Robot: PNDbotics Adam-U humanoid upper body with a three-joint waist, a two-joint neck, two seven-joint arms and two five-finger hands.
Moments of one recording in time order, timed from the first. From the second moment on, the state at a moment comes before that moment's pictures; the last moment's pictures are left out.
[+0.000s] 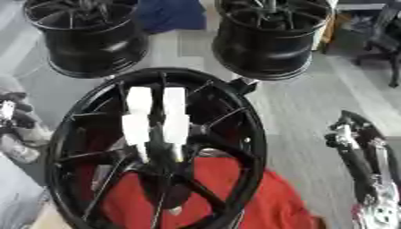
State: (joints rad) left arm -0.11 0.17 0.18 -1.77 -0.13 0.11 -0.08; right arm 0.09 -0.15 -0.07 -1.87 0.03 0.02 -0.20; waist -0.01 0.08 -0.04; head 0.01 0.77
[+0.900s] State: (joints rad) left arm -0.19 0.54 0.01 -1.91 -0.09 -0.04 -0.30; right arm 0.09 -0.15 -0.07 -1.87 0.03 0.02 -0.20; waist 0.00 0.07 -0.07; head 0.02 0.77
